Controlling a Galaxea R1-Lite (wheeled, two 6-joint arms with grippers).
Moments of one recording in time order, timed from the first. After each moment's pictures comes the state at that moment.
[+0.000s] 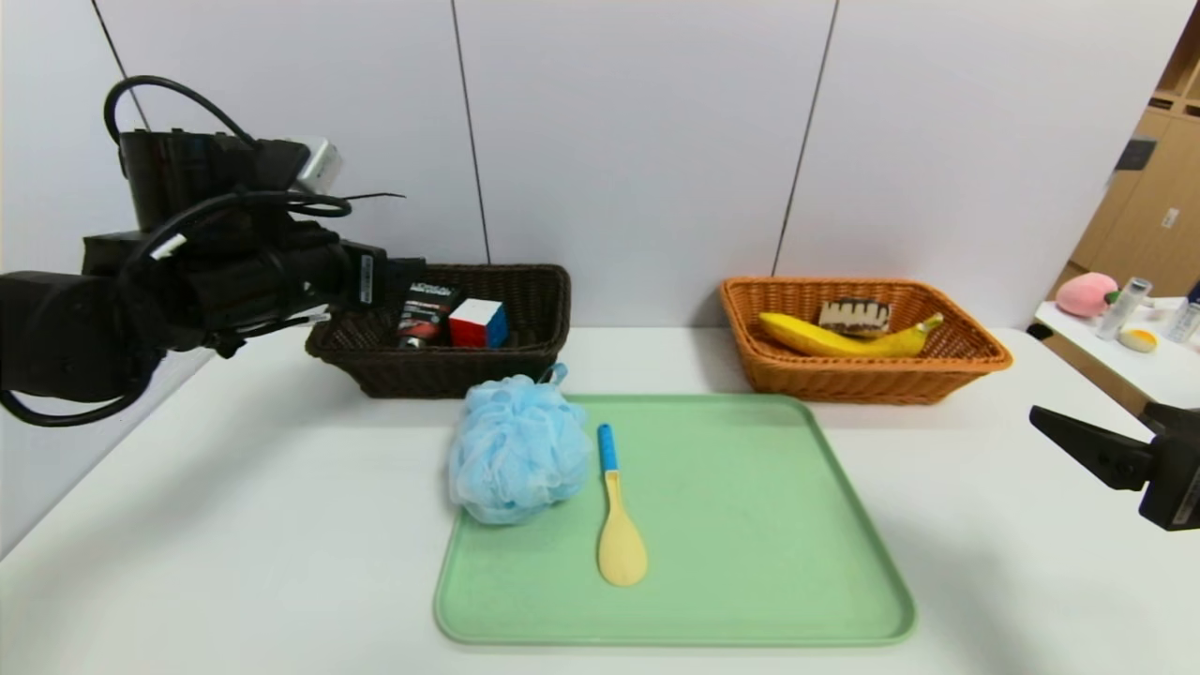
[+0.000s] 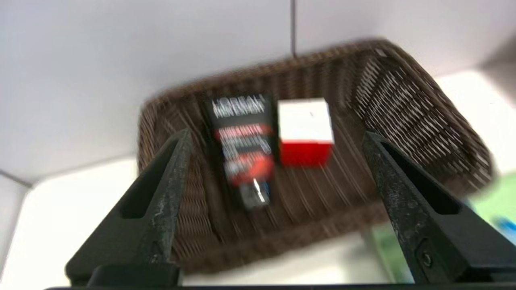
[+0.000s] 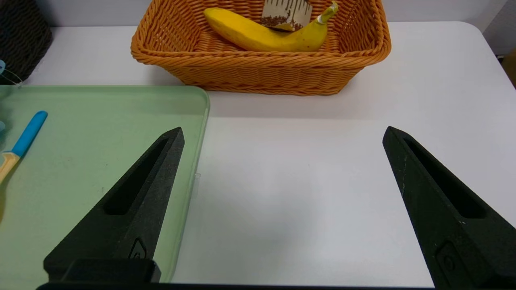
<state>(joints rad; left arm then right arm) -0.18 1.70 -1.12 -0.40 -0.03 0.11 -0.01 1.07 -0.41 -0.42 0.07 0.03</state>
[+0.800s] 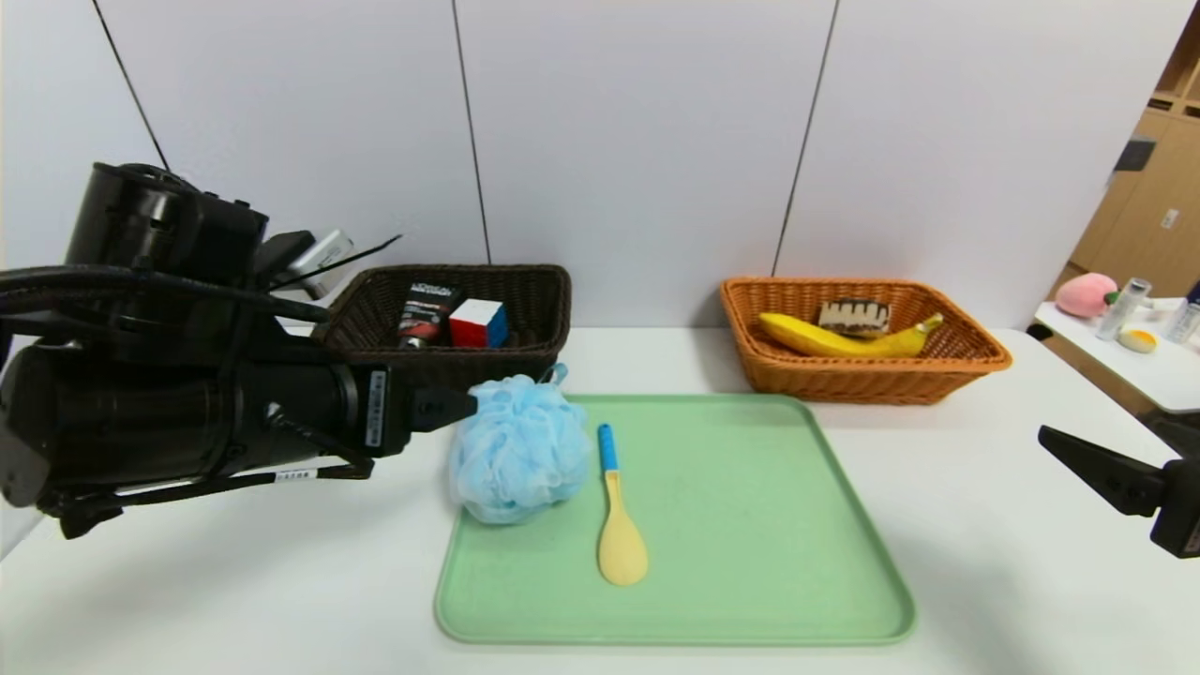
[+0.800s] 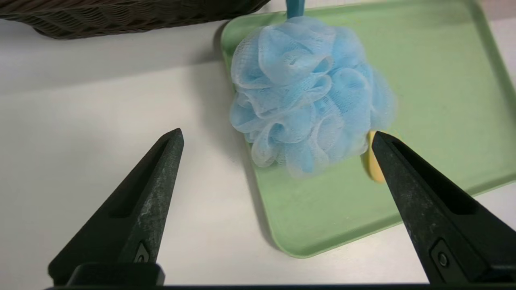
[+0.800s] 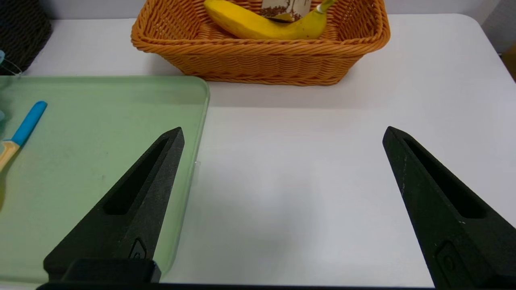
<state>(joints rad) -0.54 1.42 -1.00 0.12 0.09 -0.34 -0.01 1.02 -0.36 -0.42 0.06 0.02</state>
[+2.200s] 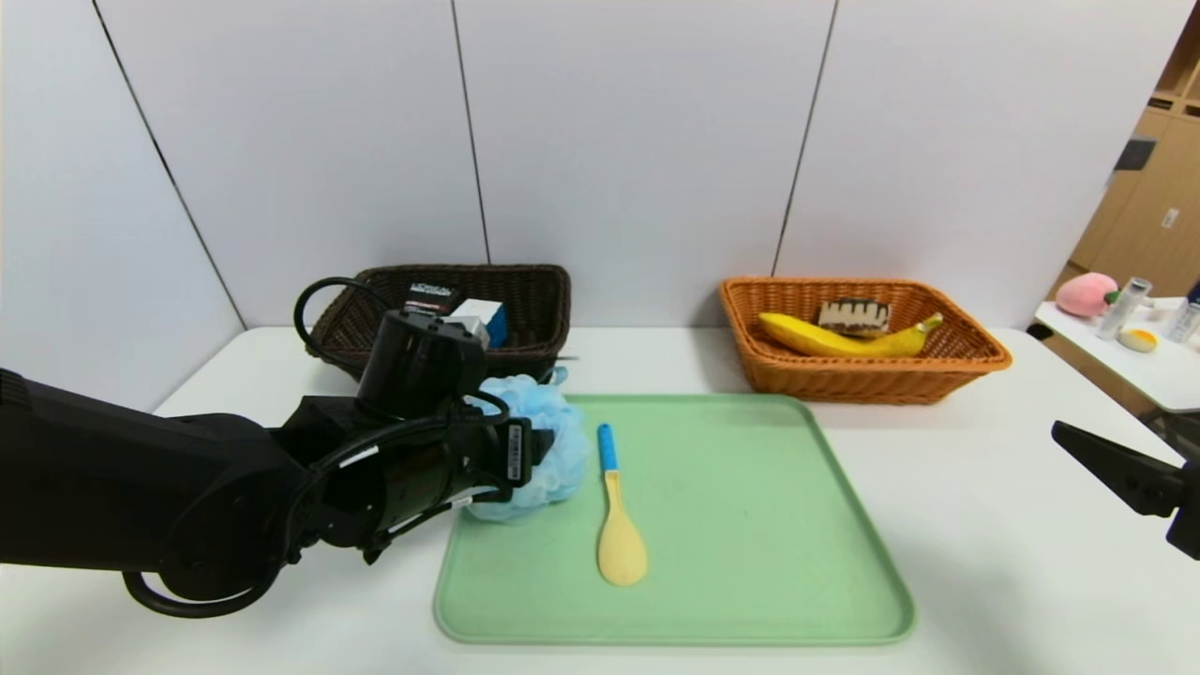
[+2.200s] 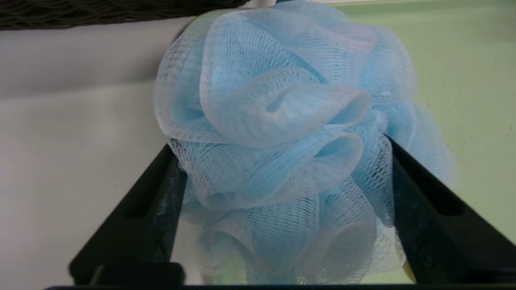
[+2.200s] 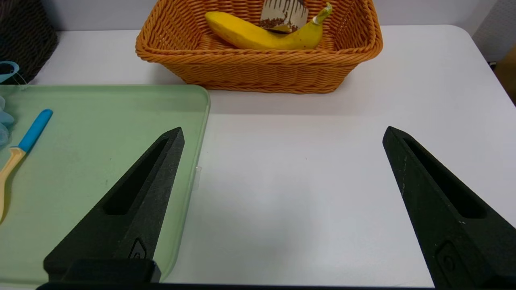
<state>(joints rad) -0.64 1.76 -0.85 -0.35 0.25 -0.38 -0.01 0.99 -0.37 -0.42 0.06 0.03</state>
